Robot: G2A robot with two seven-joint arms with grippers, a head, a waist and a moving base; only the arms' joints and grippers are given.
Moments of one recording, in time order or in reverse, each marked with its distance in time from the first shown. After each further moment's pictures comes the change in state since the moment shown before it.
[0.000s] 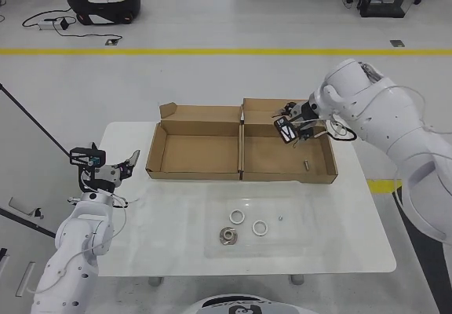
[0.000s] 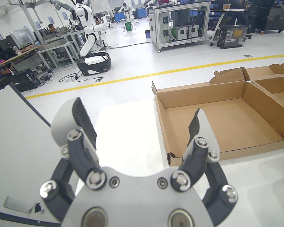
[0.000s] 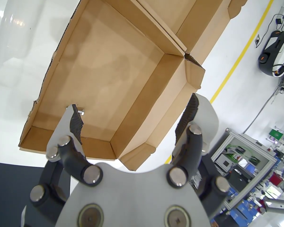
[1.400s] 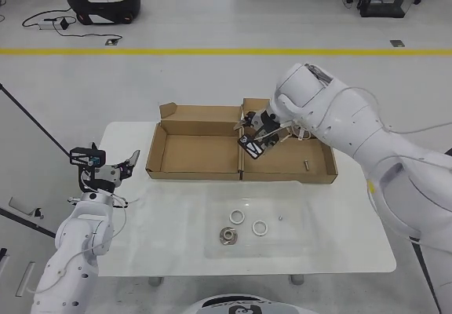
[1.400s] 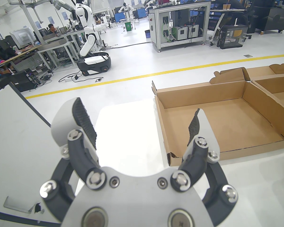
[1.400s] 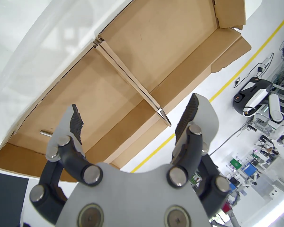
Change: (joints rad) left arm 0.000 0.000 0.000 0.000 0.000 0.000 0.000; right arm -0.008 -0.152 0.000 -0.103 -0.115 0.000 0.000
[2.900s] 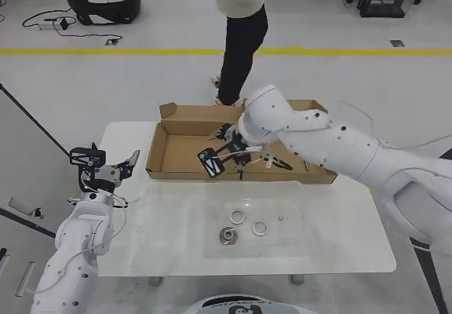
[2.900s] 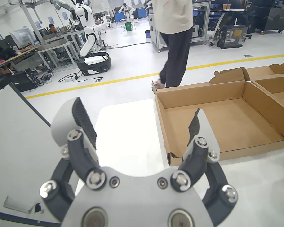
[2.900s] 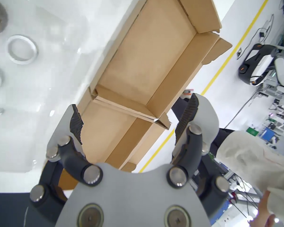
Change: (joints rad) left arm 0.000 0.000 0.000 0.000 0.000 0.000 0.000; right arm -0.033 0.118 0.000 -0.608 1.336 0.000 1.532
